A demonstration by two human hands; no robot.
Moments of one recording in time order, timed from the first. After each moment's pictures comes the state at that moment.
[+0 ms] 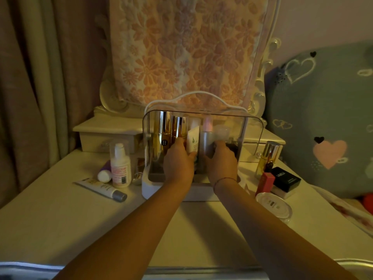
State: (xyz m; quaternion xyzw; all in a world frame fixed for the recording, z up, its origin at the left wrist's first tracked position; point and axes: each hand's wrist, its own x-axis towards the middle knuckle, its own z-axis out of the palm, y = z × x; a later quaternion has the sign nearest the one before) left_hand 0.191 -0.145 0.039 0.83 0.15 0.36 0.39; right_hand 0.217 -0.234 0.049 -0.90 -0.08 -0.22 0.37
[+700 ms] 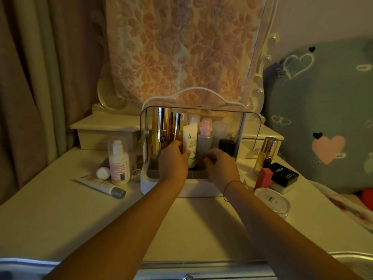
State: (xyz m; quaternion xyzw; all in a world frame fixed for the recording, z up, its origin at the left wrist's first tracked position) left_hand 0.185 -0.138 0.035 0.84 0.15 0.33 0.41; right_hand 0.211 -0.258 0.034 -0.90 -0.17 -0.14 0.39
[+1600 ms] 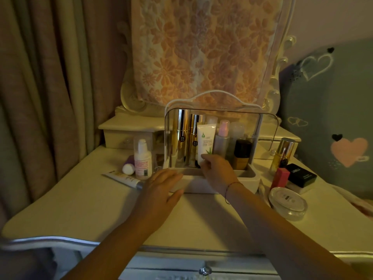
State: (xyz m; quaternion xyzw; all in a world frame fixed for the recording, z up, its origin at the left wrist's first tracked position) left_hand 0.074 -0.074 -0.017 0.92 -0.04 0.33 0.22; right_hand 0.184 -0.219 0.028 -0.91 -0.23 -0.05 0.35
